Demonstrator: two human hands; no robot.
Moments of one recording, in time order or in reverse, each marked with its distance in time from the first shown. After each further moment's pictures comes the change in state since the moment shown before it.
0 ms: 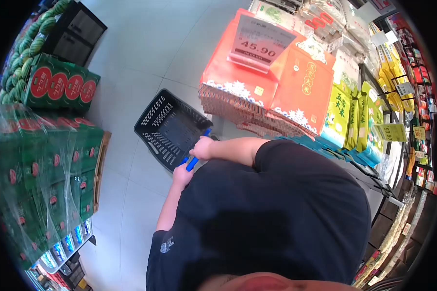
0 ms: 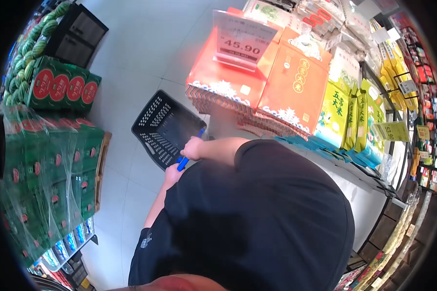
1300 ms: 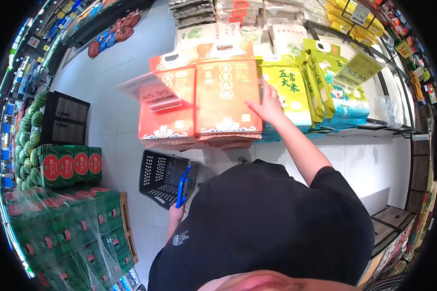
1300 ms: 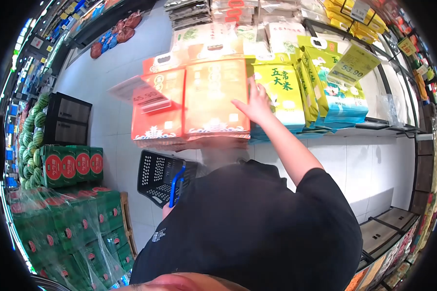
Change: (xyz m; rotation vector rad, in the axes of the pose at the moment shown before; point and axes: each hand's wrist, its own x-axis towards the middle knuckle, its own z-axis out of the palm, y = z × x) left_hand -0.035 0.050 0.029 -0.090 -0.032 -0.281; right_hand -0.448 0.180 0.025 0.480 1.263 1.257
